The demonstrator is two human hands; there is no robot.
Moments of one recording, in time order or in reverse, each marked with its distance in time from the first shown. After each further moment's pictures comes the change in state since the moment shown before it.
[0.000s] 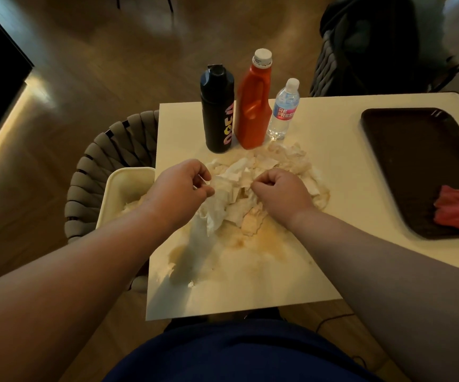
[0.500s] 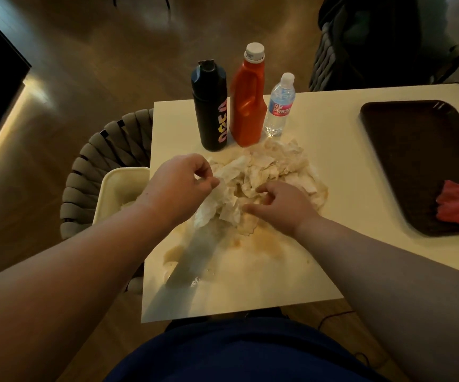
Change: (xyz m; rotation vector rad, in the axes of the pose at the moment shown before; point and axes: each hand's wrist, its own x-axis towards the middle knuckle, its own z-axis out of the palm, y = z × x) left_hand 0.005 0.021 0.004 0.094 0.016 0.056; right_hand 0.012 0.047 -0.007 -0.331 -0.152 -0.041
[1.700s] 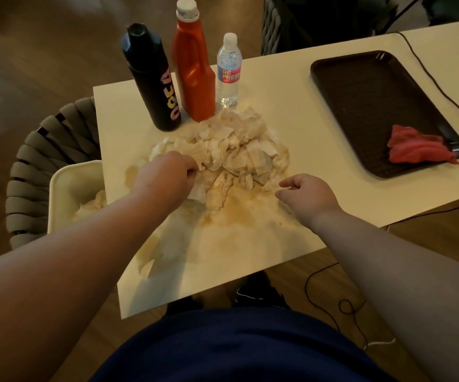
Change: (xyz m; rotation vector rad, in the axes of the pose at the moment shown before) left_hand 0.023 -0.010 0.064 0.464 -0.157 0.239; right_hand -0.069 0.078 -0.016 0.275 0.251 0.409
